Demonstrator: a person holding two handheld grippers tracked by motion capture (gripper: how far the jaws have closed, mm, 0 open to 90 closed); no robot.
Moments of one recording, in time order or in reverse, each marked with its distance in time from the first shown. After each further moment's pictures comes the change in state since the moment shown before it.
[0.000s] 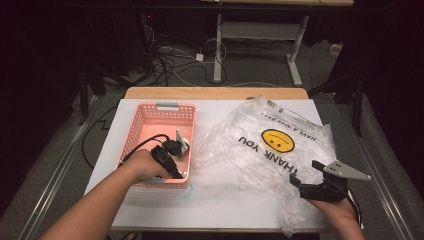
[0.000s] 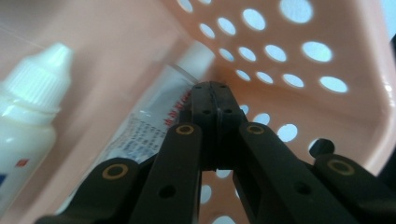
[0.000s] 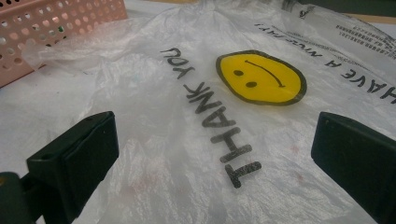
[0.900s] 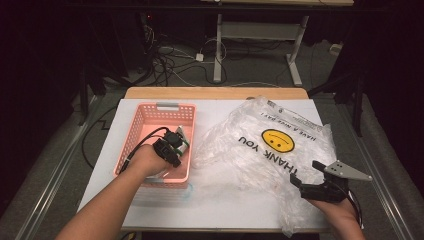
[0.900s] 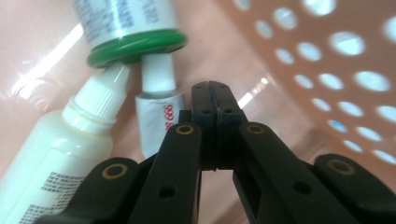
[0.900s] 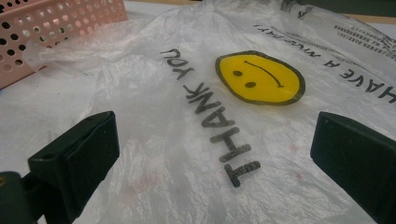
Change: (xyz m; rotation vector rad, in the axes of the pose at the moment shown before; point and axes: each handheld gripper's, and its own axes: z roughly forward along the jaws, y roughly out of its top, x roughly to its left) left arm 0.010 0.012 -0.003 -0.157 0.289 -0.009; right arm -0.001 0.000 -0.001 -0.006 -0.001 0.003
